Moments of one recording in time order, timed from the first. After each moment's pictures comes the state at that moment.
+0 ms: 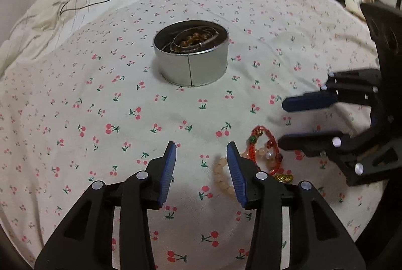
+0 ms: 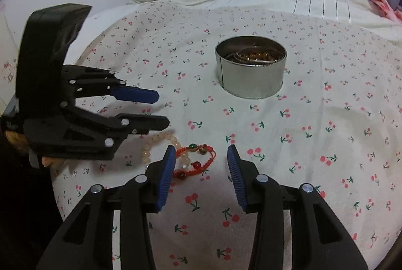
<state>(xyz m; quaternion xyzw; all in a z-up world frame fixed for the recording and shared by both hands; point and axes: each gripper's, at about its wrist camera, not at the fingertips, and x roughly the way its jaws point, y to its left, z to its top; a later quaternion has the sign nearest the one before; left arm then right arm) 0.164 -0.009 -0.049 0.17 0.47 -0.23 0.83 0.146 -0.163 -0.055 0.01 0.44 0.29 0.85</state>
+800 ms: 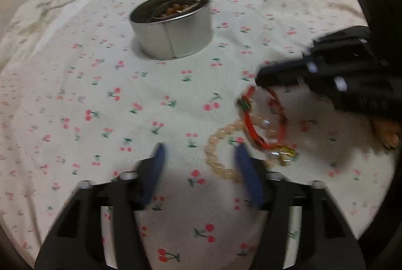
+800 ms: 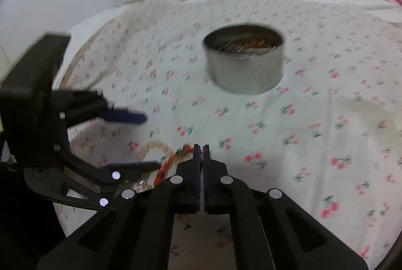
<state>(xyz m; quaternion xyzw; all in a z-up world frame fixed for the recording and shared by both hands) 0.160 -0.013 -0.075 0.20 0.50 -0.27 0.80 0.167 -0.169 -0.064 0.05 0.44 0.27 0.85</state>
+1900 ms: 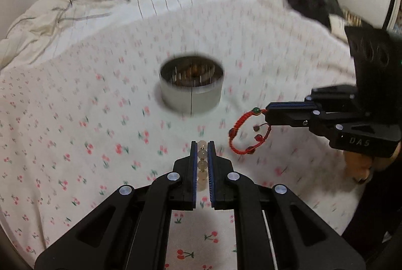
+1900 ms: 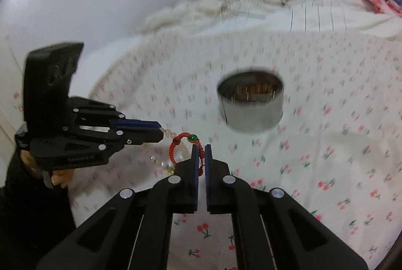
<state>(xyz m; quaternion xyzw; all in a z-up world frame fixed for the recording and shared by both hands) 0.172 0.015 0.001 0.10 0.43 -0.28 0.85 0.152 -0.179 -0.013 0.09 0.36 0.30 0.88</state>
